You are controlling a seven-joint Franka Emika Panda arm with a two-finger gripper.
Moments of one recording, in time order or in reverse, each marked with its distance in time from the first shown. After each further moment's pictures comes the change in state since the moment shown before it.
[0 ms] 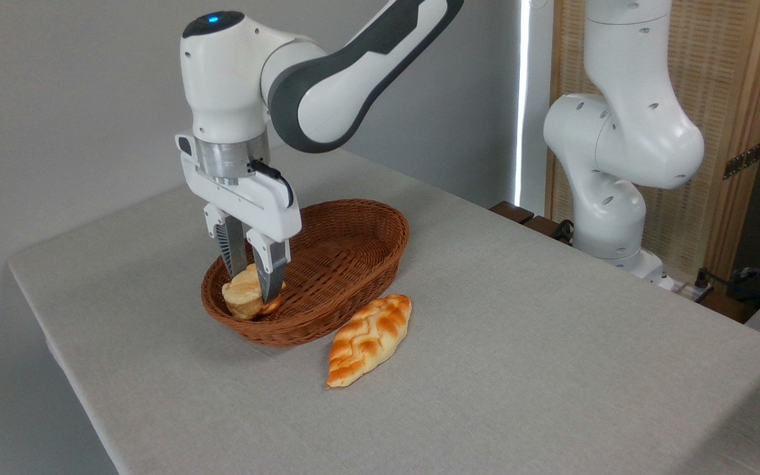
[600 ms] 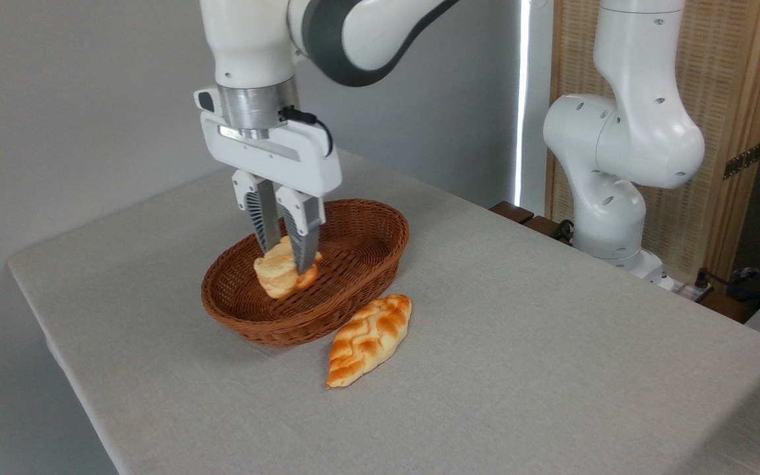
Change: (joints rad) arm 0.018 -0.168 0.106 0.001 0.002 -0.220 0.054
